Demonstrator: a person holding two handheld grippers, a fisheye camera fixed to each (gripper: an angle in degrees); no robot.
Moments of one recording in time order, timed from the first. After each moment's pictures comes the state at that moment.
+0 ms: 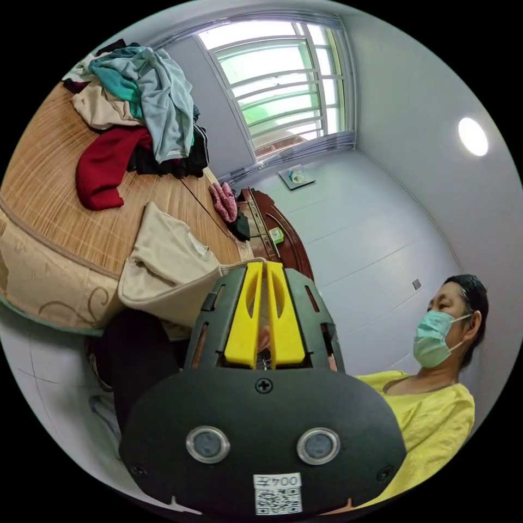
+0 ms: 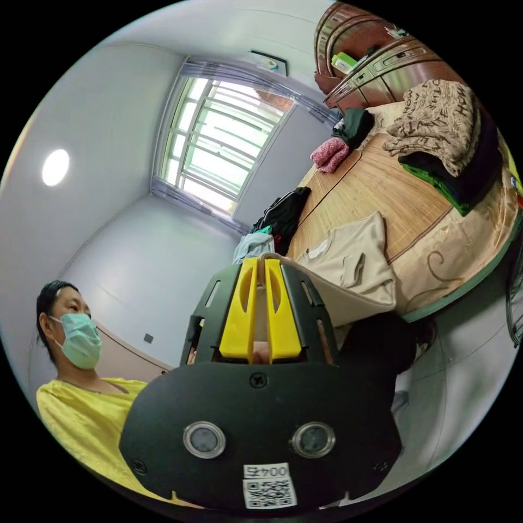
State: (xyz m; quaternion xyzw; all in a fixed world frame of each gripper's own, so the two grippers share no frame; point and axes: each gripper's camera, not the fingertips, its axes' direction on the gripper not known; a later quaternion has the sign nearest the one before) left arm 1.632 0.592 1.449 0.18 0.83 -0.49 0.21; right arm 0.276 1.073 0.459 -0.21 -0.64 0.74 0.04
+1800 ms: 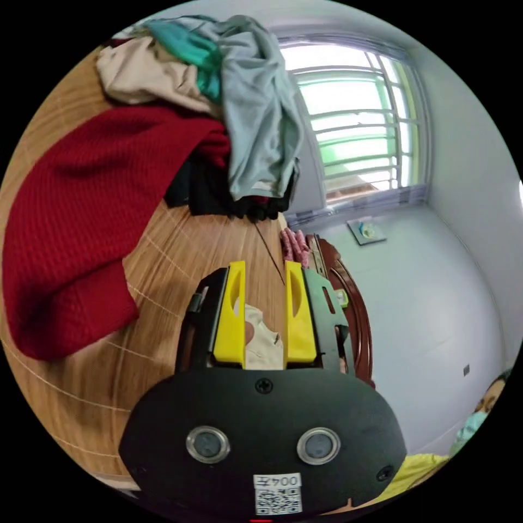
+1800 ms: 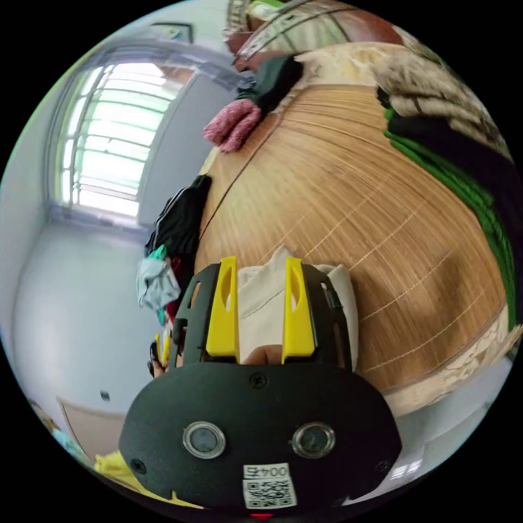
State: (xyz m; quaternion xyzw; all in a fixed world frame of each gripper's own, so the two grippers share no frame) left arm 1.644 0.266 1.587 0.07 0.76 -0.60 0.24; right arm -0.187 0.926 0.701 -0.44 -0.63 0.63 0.08
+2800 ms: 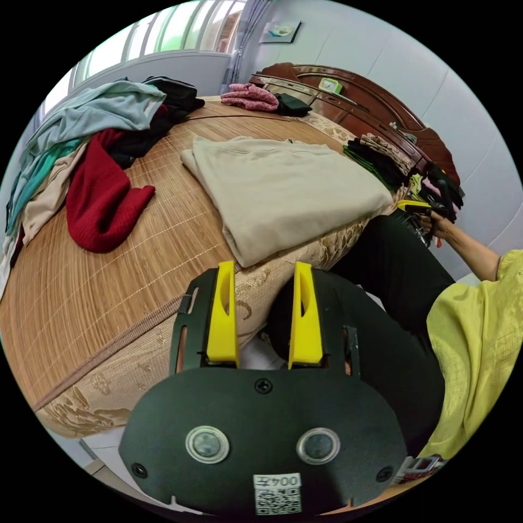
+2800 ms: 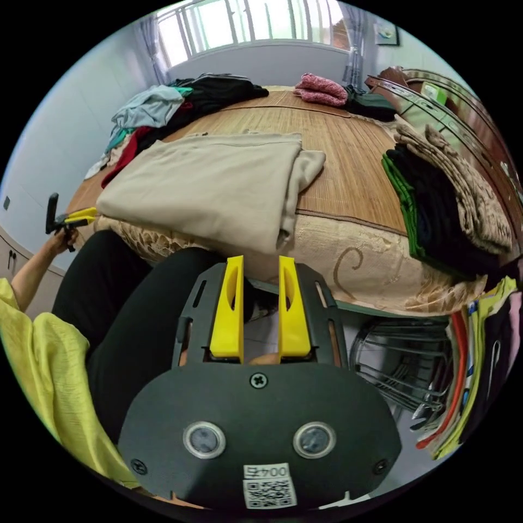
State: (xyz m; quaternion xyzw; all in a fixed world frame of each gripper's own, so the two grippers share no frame) left arm 1.602 0.358 1.365 0.18 0.73 -0.17 0.64; right arm -0.057 0.837 0.390 -0.33 -0.76 0.37 0.41
